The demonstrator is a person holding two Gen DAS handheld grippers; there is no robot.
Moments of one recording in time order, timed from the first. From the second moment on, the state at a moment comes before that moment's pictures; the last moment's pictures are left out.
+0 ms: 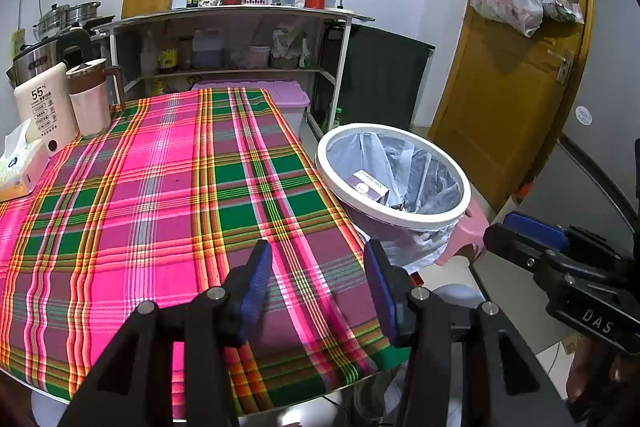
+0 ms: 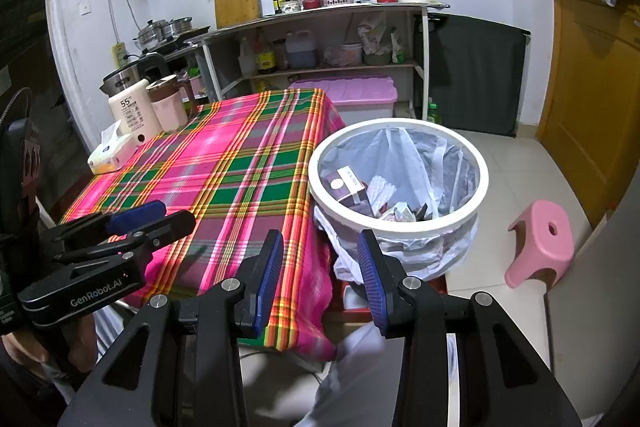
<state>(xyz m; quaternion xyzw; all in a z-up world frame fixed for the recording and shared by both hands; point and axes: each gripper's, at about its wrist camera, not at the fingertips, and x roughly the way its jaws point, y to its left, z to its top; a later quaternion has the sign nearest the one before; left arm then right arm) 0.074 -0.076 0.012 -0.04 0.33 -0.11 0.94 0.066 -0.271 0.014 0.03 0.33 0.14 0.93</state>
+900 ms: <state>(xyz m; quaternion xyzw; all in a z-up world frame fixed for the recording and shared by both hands) 0.073 -0.075 0.010 -0.04 0.34 -0.11 0.94 0.065 -0.265 0.010 0.03 0.34 0.15 0.93</state>
